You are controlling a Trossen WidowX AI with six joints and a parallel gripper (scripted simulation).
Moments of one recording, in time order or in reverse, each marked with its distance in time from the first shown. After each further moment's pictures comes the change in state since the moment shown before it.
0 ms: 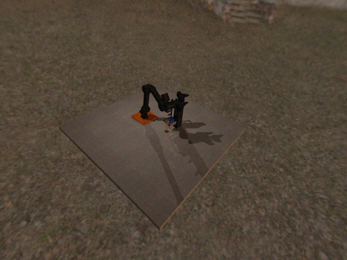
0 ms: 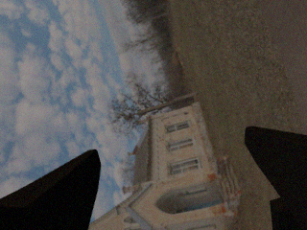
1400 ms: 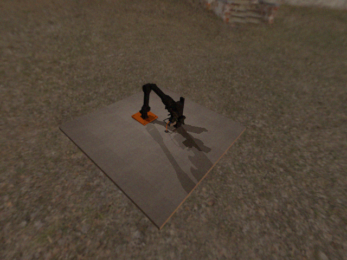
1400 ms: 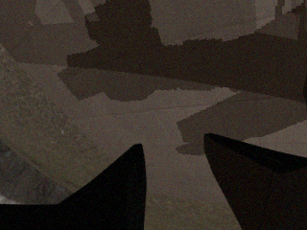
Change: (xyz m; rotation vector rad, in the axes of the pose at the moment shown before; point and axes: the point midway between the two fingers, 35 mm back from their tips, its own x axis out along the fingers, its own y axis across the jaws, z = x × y) arm -0.059 -0.174 0.065 0.787 -1.055 -0.575
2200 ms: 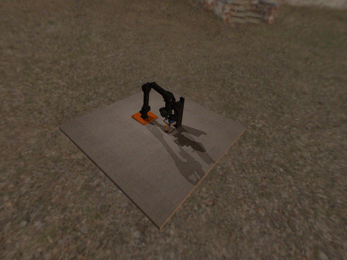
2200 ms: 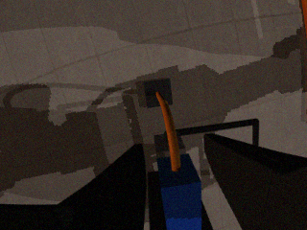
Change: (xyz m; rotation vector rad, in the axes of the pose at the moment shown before) arm -0.063 -0.104 0.050 -0.130 -0.478 -0.500
